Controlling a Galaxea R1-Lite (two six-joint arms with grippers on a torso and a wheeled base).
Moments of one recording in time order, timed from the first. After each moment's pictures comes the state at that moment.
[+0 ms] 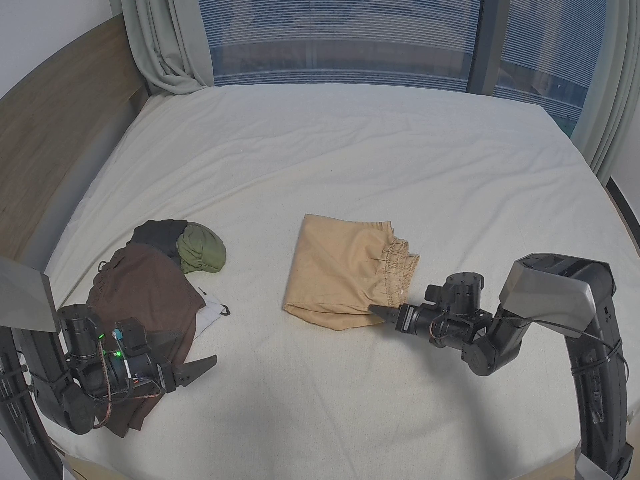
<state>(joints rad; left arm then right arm) -0.02 2.11 -0.13 -1.55 -0.62 0.11 0.35 2.56 -1.01 -1.12 0.30 0.52</state>
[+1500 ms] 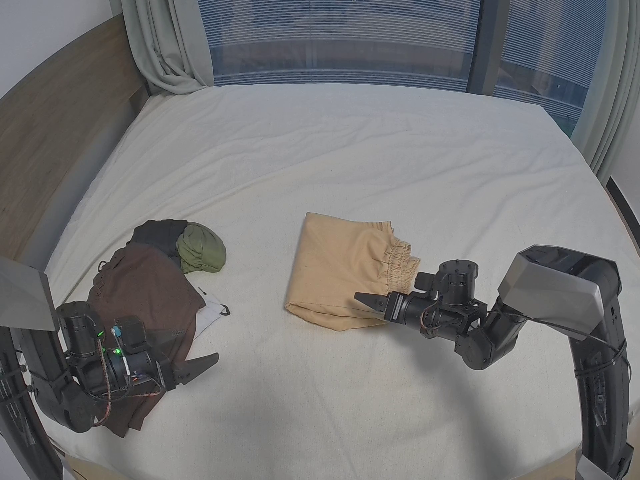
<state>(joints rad) -0.02 2.10 -0.14 -1.55 -0.67 0.07 0.39 2.50 -1.05 -1.10 0.32 0.56</state>
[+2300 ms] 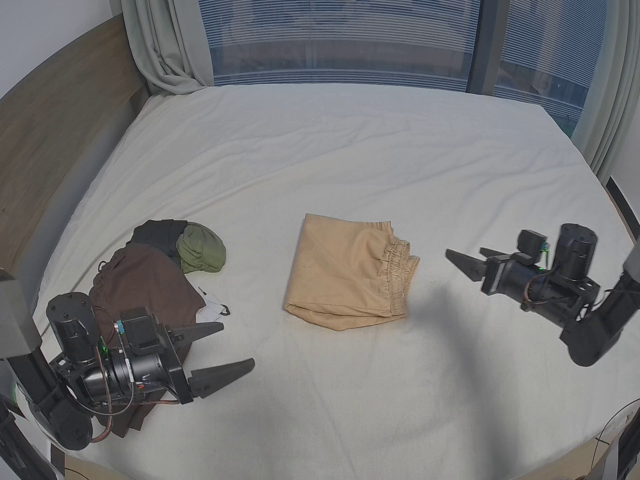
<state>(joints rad) -0.25 1.88 -0.12 -1.55 -0.72 -0.13 0.23 1.93 -0.54 -1.24 0.27 0.25</state>
